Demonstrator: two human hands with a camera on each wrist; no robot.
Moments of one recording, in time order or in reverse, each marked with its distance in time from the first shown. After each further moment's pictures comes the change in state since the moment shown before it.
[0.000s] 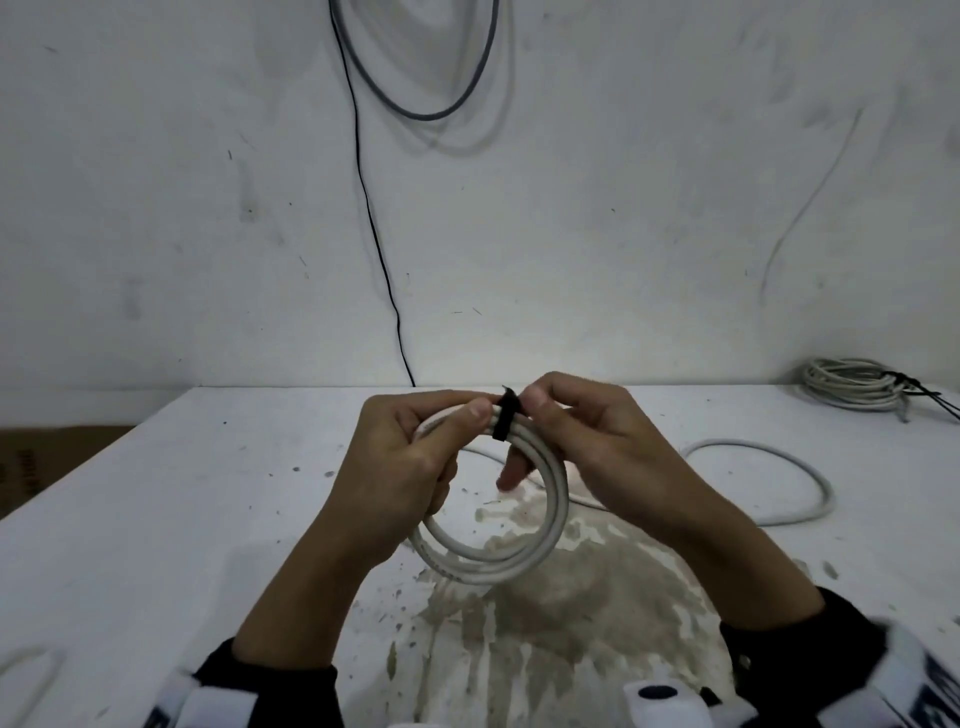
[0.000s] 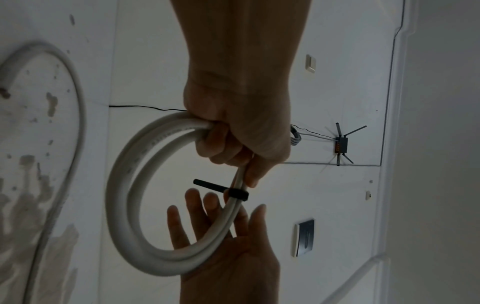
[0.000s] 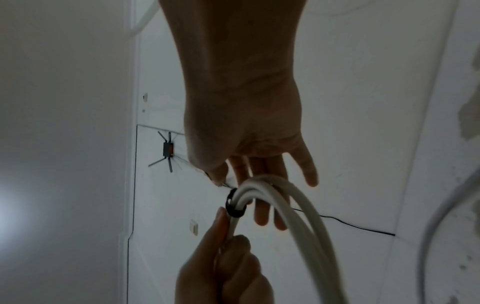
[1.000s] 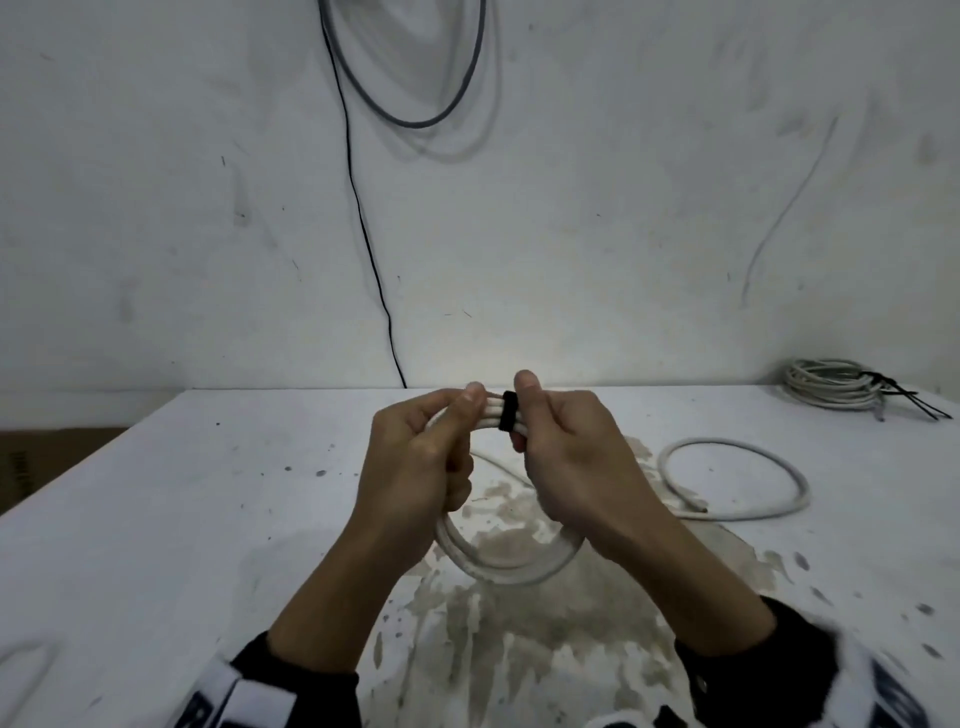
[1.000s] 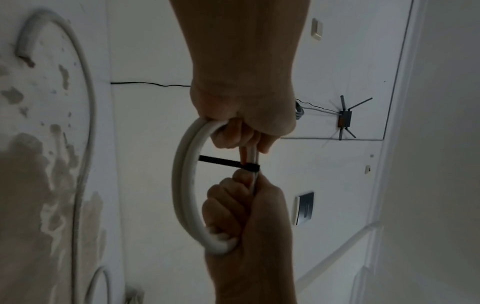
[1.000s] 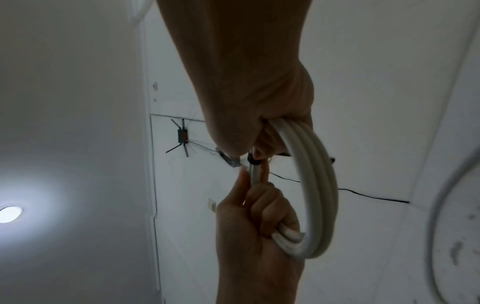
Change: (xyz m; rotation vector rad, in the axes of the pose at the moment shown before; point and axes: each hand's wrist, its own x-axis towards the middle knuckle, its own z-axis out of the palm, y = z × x) left_hand -0.001 -0.003 0.024 -0.237 0.115 -0.156; right_hand -0.003 -0.005 0.018 -0.211 0.253 0.117
